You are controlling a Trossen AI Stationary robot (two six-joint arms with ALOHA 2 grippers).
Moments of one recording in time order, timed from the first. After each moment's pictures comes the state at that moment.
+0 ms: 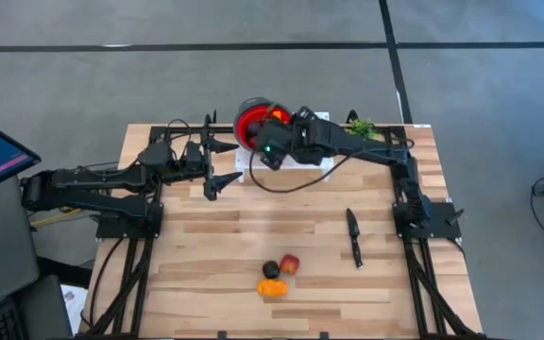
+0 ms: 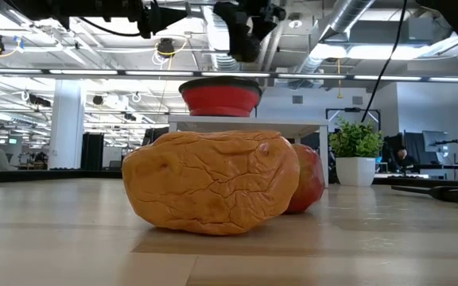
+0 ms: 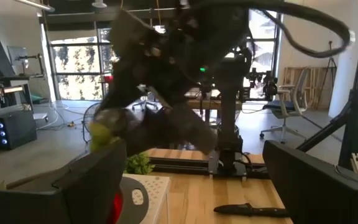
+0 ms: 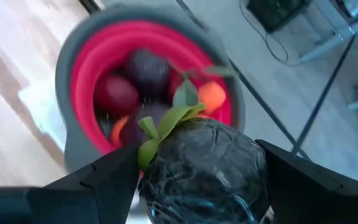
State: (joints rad) left arm 0.22 0.94 0.57 0.51 0.05 0.02; right arm -0.11 2.07 2.33 -1.31 0.74 0.28
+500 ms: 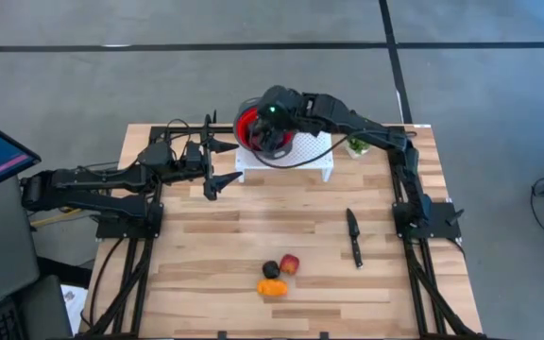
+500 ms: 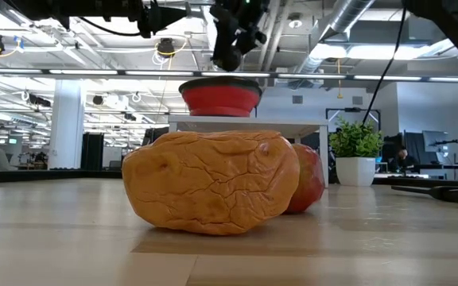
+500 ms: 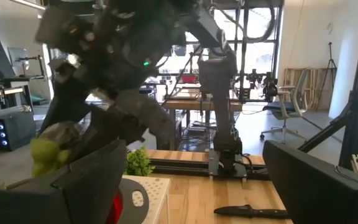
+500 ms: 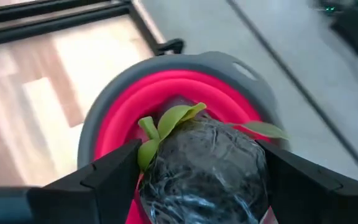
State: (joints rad) left arm 0.22 0.94 0.57 0.52 0.05 0.02; right arm -0.29 2.08 2.33 -1.07 0.32 0.03
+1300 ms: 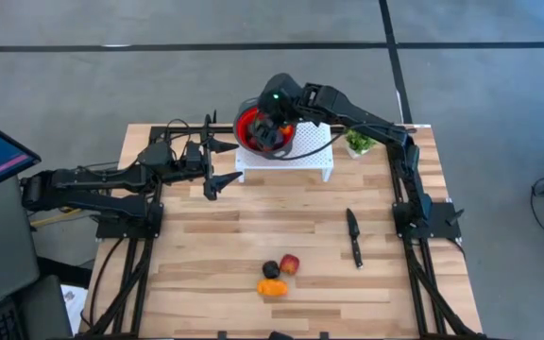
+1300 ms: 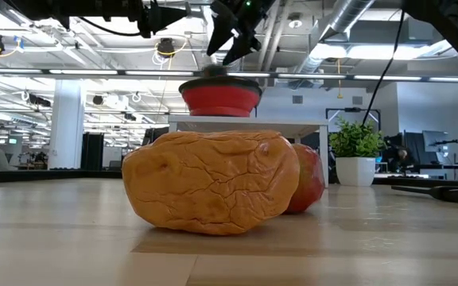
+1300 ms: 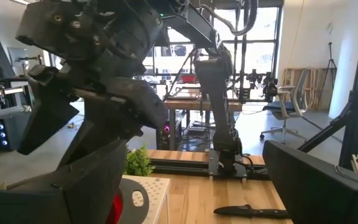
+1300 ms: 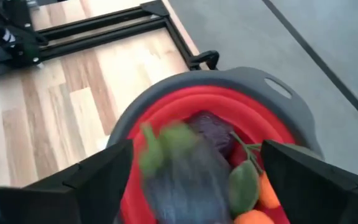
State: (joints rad) left arm 0.22 0.94 0.57 0.52 0.05 0.02; right arm -0.36 2.08 2.33 -1.01 0.11 -0.01
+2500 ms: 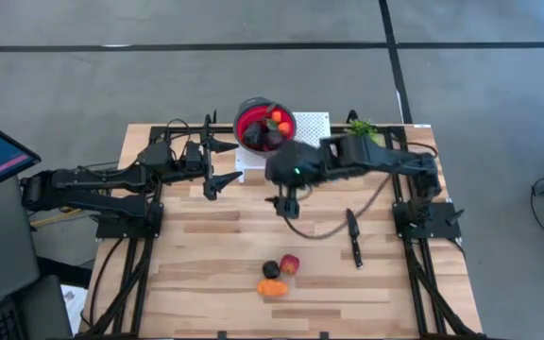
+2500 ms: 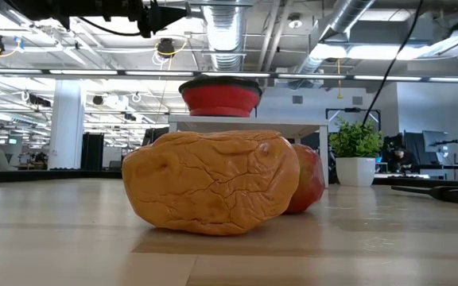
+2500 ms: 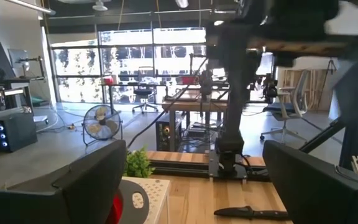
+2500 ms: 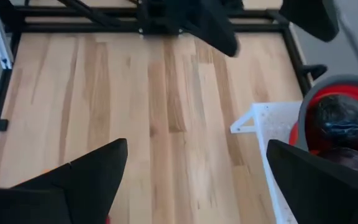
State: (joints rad) left arm 0.22 0.94 0.57 0.52 0.05 0.02; right arm 0.11 1.92 2.33 -1.23 0.21 0.07
